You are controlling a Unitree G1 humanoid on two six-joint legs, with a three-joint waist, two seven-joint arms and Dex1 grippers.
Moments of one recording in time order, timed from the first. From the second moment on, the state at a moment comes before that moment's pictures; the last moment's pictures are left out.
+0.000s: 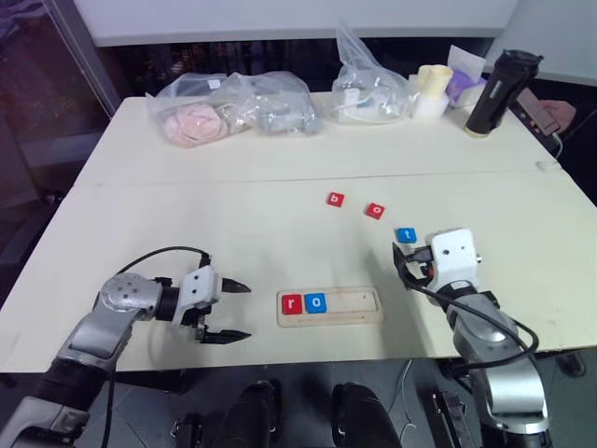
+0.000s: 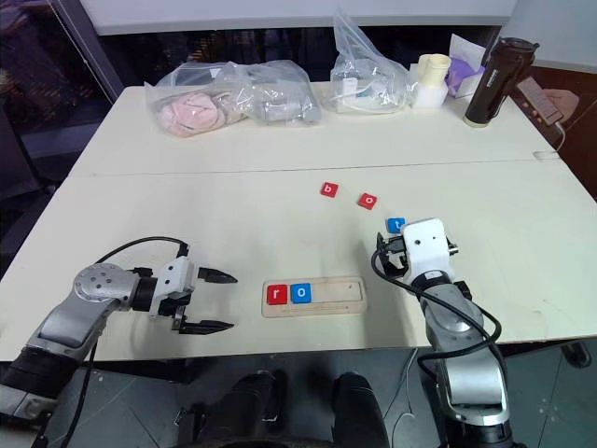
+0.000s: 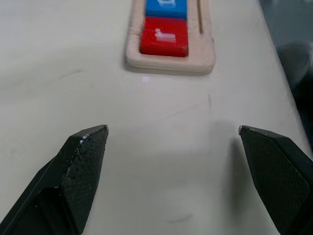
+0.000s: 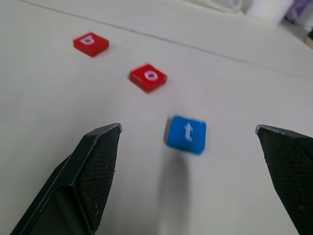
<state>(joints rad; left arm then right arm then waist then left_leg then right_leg) -0.20 0.72 -0.09 -0.05 -0.39 0.18 -1.24 -0.06 -0.36 -0.07 -0.58 -0.01 0.71 0.21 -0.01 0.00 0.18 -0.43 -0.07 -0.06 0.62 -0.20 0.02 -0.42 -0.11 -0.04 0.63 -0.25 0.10</state>
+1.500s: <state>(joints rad) -0.16 0.69 0.09 -0.40 -0.56 0.43 -0.91 -1.19 0.09 -0.21 1.07 0.07 0.48 -0.32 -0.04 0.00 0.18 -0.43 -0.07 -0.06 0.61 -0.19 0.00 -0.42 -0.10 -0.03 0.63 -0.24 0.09</state>
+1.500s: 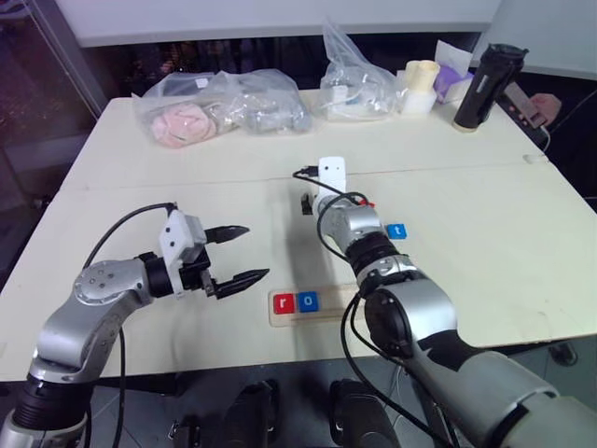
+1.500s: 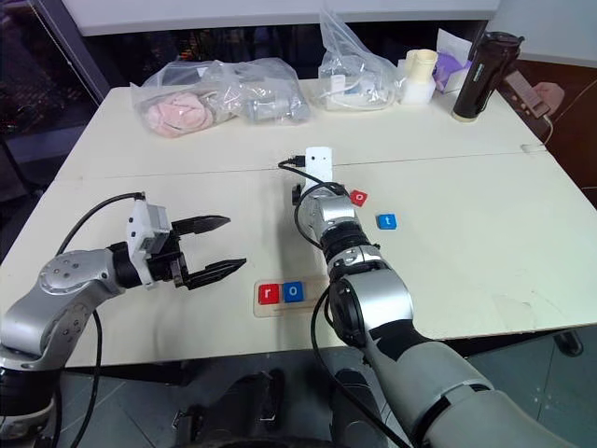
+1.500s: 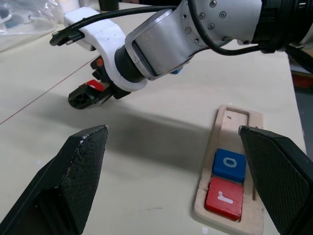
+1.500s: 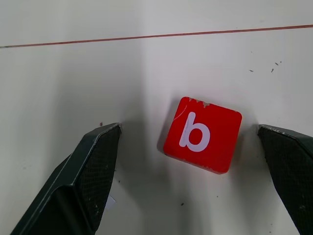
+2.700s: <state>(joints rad) -0.23 0.65 -0.05 -0.28 -0.50 0.34 -1.07 -0.20 -0.52 -0.19 -0.85 0.26 1.61 0.23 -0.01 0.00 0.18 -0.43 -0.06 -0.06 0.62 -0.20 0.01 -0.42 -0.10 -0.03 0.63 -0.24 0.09</state>
